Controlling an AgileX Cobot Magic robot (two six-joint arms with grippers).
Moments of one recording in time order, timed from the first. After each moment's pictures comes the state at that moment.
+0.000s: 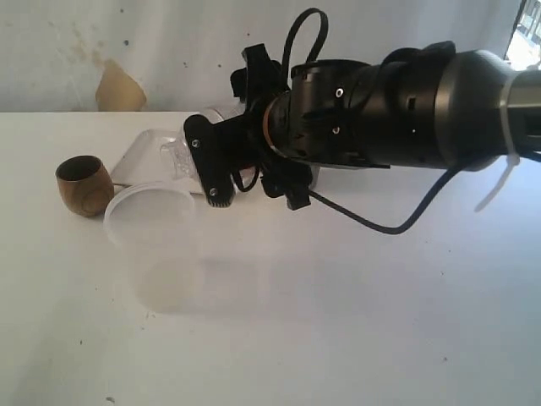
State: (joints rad) left arm 0.05 0.01 0.00 0.01 0.21 0.03; right arm 0.67 1.75 -1.27 -1.08 0.44 -0.38
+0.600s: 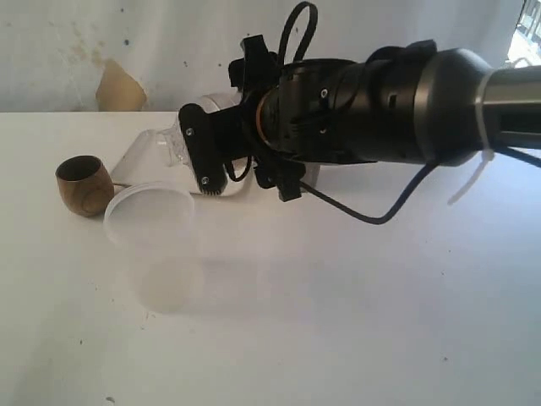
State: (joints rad) left arm 0.05 0.01 0.00 0.01 0.21 0.03; right arm 0.67 1.79 -1.31 -1.16 0.46 -0.26
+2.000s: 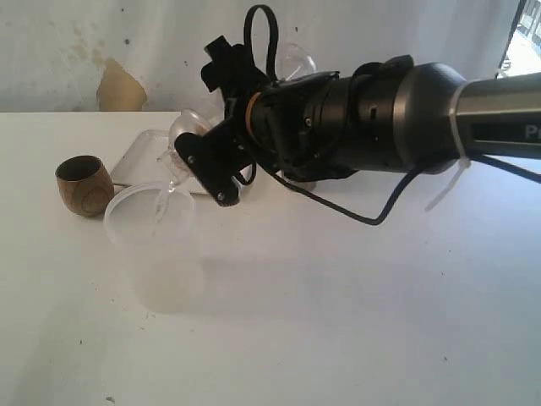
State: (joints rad) left arm 0.05 0.01 0.00 0.01 0.21 0.03; right arm 0.67 1.82 -1.31 -1.50 0.43 -0.30
